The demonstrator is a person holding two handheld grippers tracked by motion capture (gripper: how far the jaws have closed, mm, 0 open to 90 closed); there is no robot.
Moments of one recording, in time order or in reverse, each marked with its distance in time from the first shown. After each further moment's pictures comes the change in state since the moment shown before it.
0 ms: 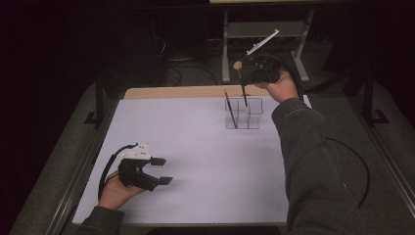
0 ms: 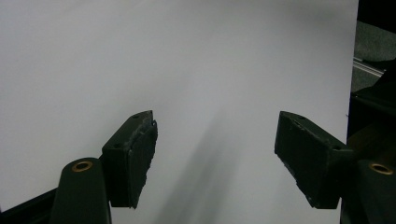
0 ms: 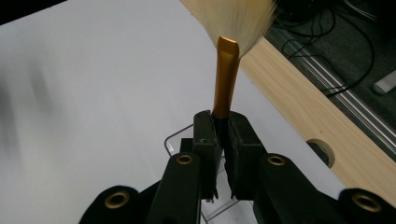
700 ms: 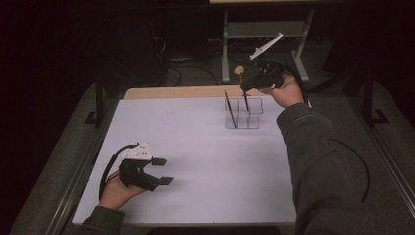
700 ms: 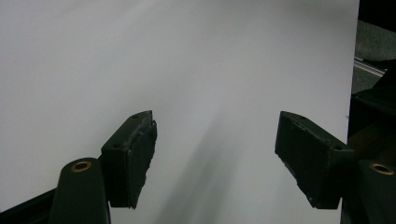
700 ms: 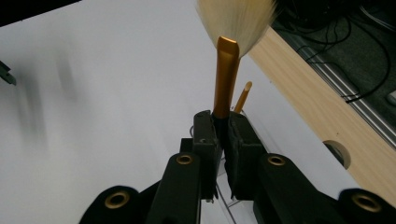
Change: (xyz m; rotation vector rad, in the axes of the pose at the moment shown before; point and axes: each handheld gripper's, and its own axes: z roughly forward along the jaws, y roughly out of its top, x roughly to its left) left arm -0.001 0.001 0.002 0.000 -0.002 -0.008; right arm 0.015 -0.010 -0.013 -0.014 0.047 -0.050
